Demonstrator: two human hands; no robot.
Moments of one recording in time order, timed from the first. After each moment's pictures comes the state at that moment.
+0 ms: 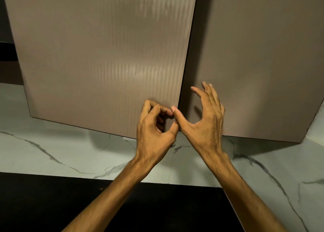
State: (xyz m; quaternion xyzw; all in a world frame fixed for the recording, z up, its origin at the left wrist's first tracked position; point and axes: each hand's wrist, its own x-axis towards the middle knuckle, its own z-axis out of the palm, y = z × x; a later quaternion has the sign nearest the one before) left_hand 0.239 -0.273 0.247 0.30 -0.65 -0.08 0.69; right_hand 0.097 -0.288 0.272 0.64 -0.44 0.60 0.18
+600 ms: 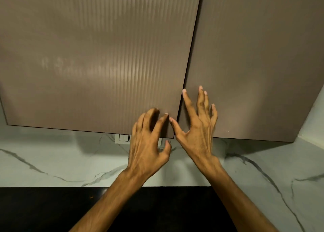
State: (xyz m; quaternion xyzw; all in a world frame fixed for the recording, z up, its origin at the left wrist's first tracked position) left_hand 0.268 -0.325 0.197 0.39 -0.75 0.10 0.52; right_hand 0.103 -0.336 0.245 0.64 -0.50 0.50 0.30
